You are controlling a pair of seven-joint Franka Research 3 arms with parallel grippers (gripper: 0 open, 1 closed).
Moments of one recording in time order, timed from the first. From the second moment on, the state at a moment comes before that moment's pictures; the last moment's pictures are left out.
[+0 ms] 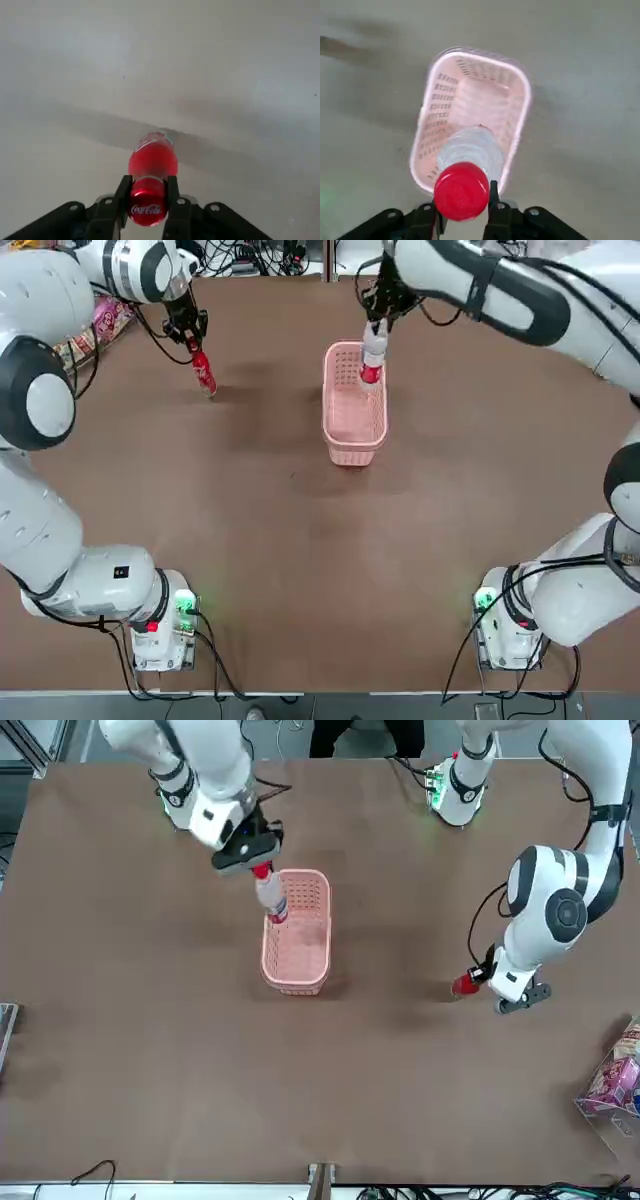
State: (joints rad) left arm 0.05 0.26 -0.22 -1.95 0.09 2.13 -0.47; right arm 0.71 0.09 0.01 -1.64 0.08 1.81 0.46
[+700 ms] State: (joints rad) left arm 0.05 0.20 -0.22 -2.08 0.09 2.25 -0.47; right arm 0.79 0.36 0.01 -1.65 0.05 1.99 0.47
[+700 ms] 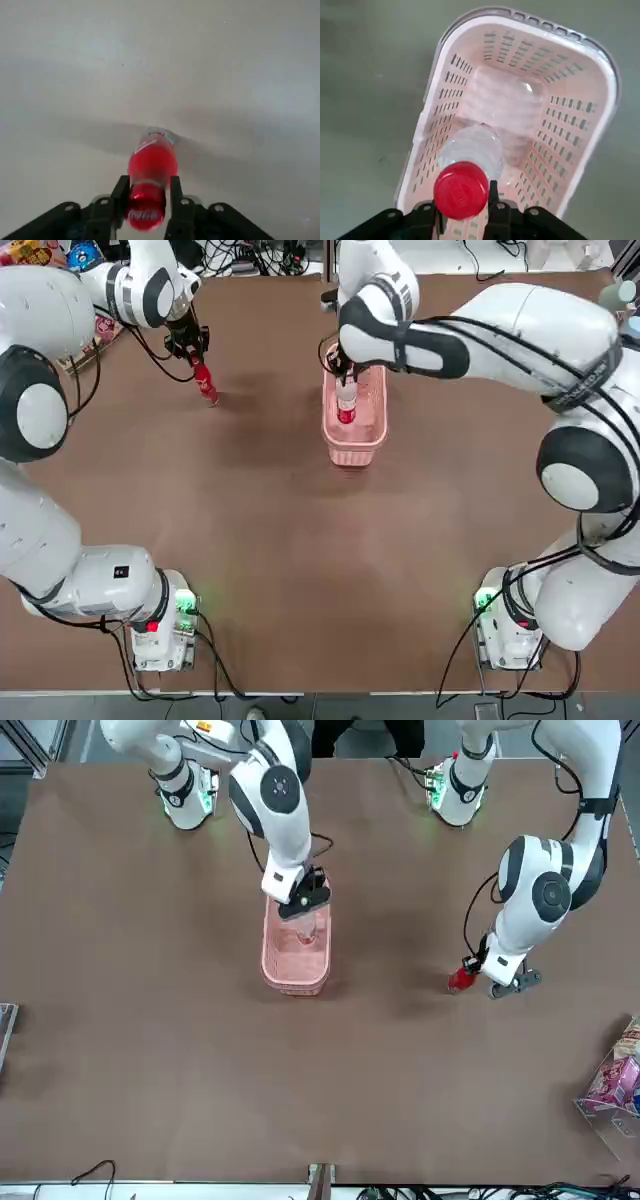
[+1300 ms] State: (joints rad) left arm 0.05 0.15 -0.22 -1.92 0.09 1.97 -0.47; right arm 0.82 0.42 0.00 -1.64 0.03 2.01 0.48
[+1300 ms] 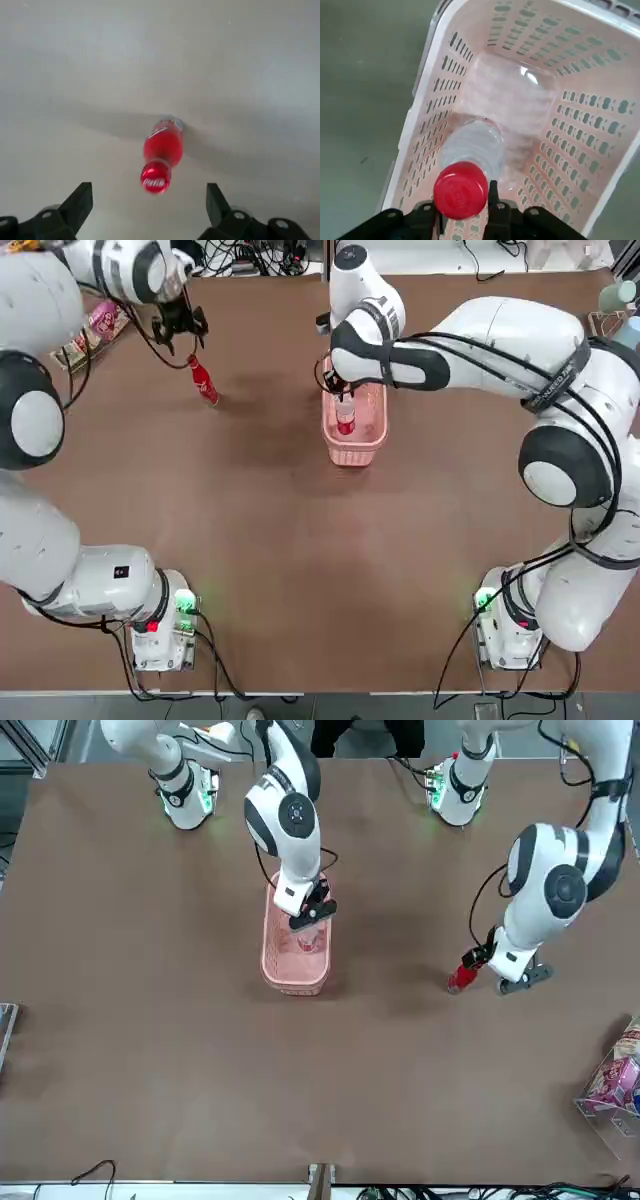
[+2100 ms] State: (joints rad) left arm 0.05 0.08 -0.22 -1.45 0.02 1.54 -0.23; right arm 0.82 0.44 -0.01 -1.64 0.02 2.01 0.53
